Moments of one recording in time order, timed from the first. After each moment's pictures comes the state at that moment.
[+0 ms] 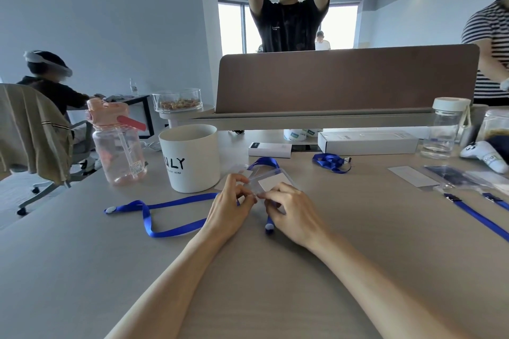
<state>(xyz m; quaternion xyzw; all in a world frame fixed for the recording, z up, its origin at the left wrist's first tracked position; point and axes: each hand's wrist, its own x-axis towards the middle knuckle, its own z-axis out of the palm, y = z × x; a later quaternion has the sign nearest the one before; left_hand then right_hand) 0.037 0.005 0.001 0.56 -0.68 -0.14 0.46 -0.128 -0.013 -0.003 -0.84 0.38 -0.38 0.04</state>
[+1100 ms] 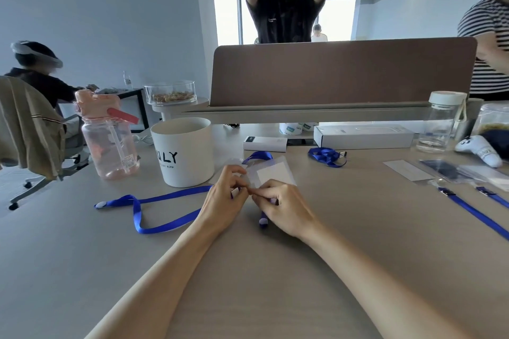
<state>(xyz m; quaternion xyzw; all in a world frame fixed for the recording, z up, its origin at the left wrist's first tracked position) 0.039 -0.001 -0.001 0.53 -0.70 -0.11 0.47 -0.125 -0.013 -0.002 -0.80 0.36 -0.41 0.25</state>
